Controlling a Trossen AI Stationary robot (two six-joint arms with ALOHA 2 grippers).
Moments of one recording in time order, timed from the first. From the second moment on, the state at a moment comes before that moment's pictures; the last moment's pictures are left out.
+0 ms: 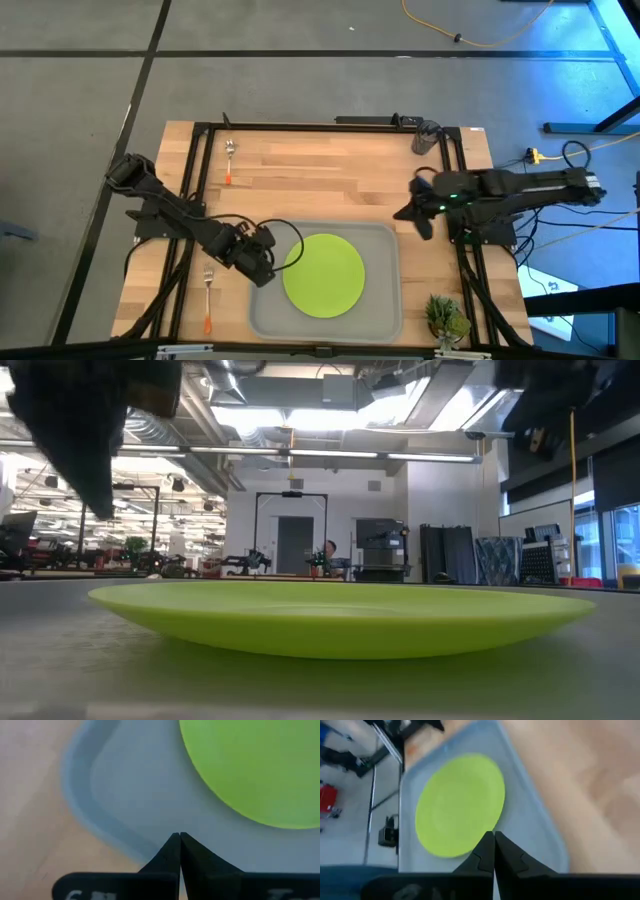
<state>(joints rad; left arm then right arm) -0.55 1.50 0.97 -0.74 -0.27 -1.13 0.08 0.82 0.70 -0.56 -0.11 0.64</state>
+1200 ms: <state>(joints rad) -0.21 1.52 0.72 -0.43 -0.17 -0.62 0.04 1.63 0.72 -0.19 -0.10 0.86</state>
